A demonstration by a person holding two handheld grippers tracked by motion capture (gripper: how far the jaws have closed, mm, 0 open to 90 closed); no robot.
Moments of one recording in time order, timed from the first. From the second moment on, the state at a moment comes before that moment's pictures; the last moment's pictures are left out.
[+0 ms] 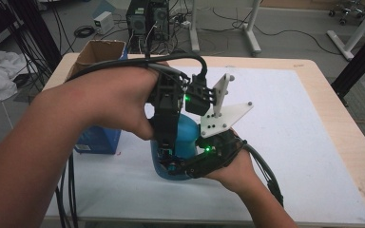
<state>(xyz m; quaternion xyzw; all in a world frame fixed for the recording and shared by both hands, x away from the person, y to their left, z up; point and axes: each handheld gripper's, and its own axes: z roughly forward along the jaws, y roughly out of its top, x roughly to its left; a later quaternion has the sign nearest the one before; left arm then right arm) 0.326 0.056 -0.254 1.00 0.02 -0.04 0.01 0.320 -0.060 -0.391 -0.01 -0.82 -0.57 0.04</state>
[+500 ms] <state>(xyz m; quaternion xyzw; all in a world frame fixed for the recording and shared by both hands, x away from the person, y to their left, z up) 0.325 0.054 -0.252 1.00 0.01 -0.04 0.01 0.318 -0.066 -0.387 0.00 -0.83 -0.56 0.03</state>
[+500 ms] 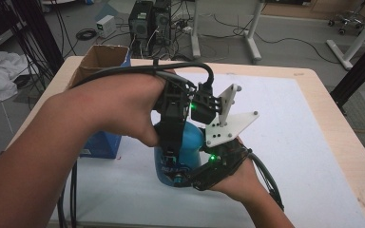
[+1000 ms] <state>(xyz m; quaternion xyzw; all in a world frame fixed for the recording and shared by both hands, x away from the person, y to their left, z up) 0.328 0.067 -0.242 1.00 0.04 -0.03 0.00 0.319 -0.107 -0.371 -0.03 -0.85 -0.52 0.00</state>
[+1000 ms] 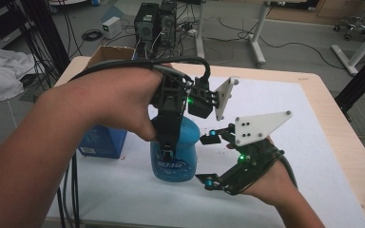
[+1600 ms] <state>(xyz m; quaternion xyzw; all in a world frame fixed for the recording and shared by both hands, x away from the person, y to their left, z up) 0.333 0.089 -0.199 0.99 0.10 -0.03 0.01 0.332 -0.125 -0.341 -0.04 -0.91 -0.42 -0.03</state>
